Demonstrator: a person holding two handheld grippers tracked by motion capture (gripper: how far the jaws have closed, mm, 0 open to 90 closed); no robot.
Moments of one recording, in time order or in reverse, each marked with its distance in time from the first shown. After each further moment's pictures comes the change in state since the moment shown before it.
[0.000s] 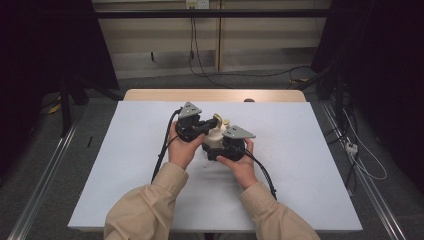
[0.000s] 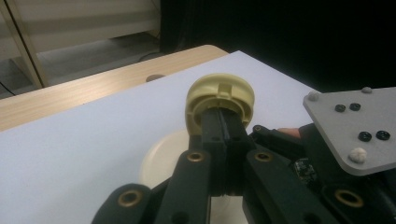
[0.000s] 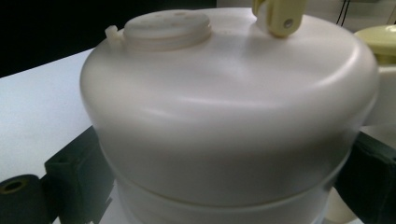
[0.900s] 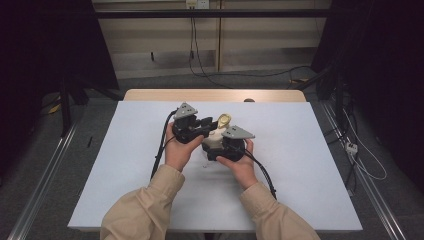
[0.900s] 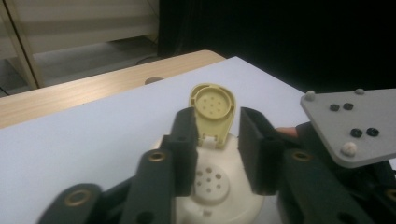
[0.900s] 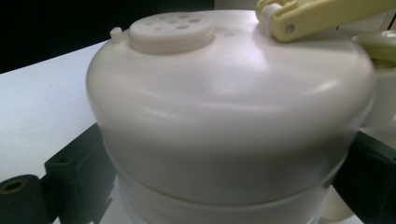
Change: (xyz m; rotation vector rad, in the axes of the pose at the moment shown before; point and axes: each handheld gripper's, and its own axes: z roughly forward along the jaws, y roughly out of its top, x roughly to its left) left arm 0.004 -0.004 -0.011 -0.027 -0.011 -0.025; right arm 0.002 0.002 -0.002 0.007 -0.012 -0.011
